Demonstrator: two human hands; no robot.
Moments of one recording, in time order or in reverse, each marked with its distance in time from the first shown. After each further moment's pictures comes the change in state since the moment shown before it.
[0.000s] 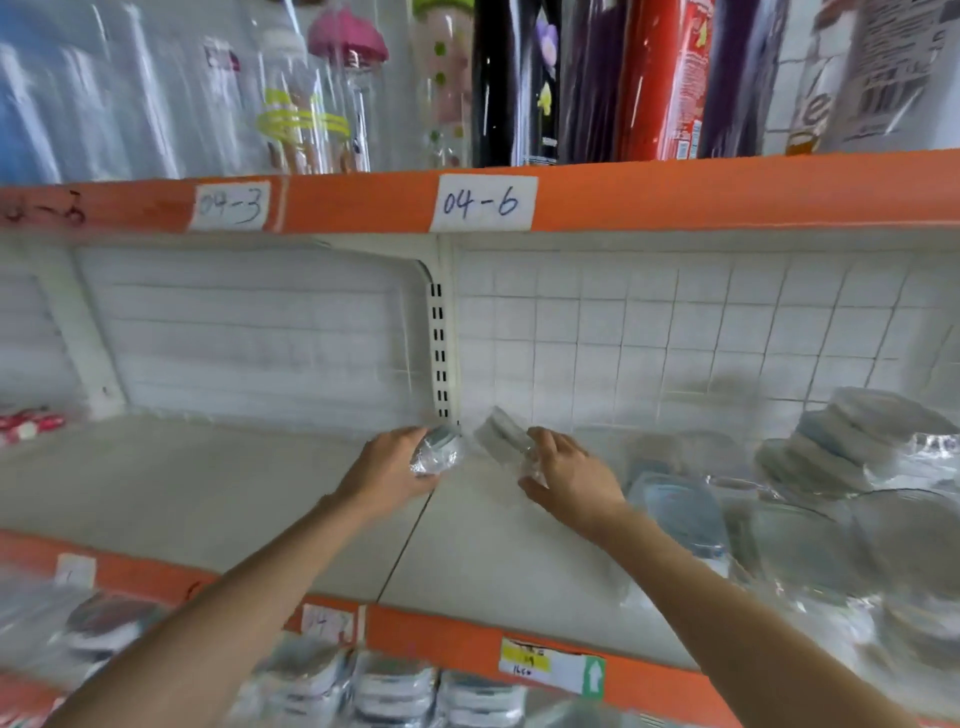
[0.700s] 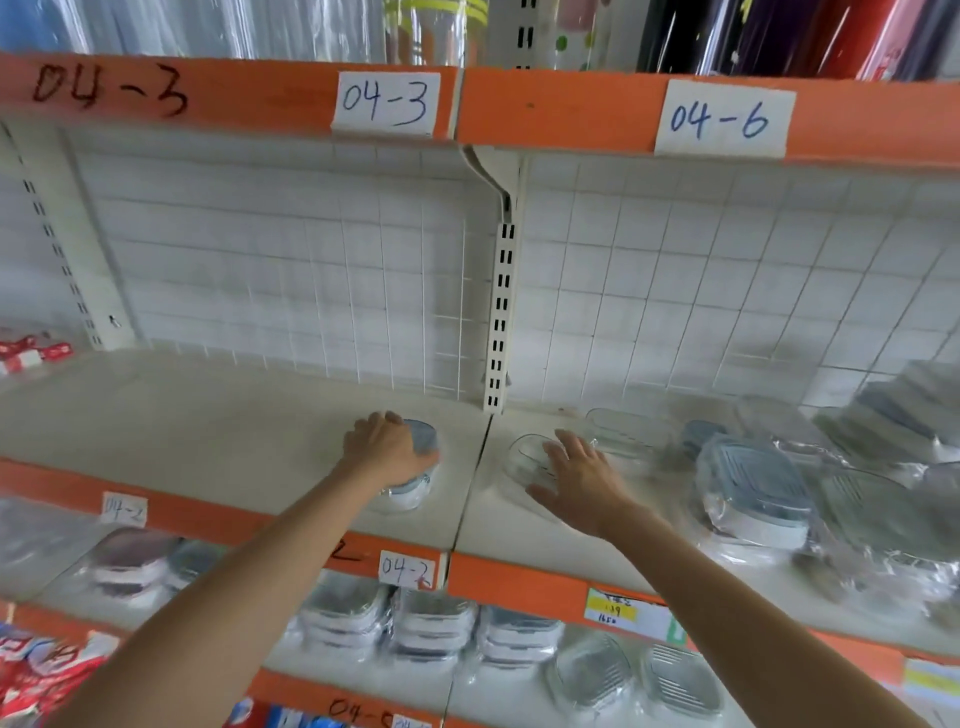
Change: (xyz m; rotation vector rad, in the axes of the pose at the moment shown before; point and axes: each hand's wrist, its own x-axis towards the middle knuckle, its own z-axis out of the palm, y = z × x) left_hand -0.026 -0.108 0.007 0.262 -0.322 -0.379; right_hand 0.000 -0.065 0.073 -0.153 -0.257 0.044
